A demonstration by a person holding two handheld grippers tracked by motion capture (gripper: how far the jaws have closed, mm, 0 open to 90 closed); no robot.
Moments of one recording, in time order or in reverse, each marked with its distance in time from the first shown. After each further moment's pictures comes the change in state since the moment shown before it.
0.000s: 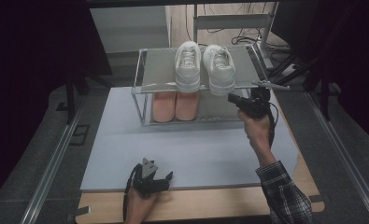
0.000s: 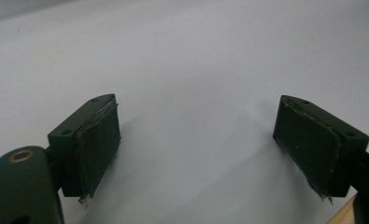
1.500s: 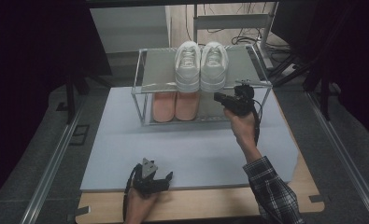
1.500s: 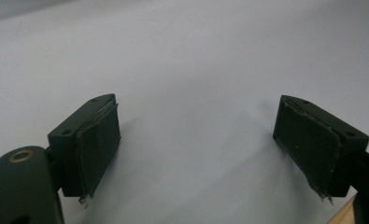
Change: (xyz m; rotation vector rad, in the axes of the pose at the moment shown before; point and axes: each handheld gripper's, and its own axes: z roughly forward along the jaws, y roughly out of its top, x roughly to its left) left arm 0.000 0.000 0.000 -0.004 -0.001 -0.003; right arm 0.023 0.000 0.032 0.023 0.037 -0.015
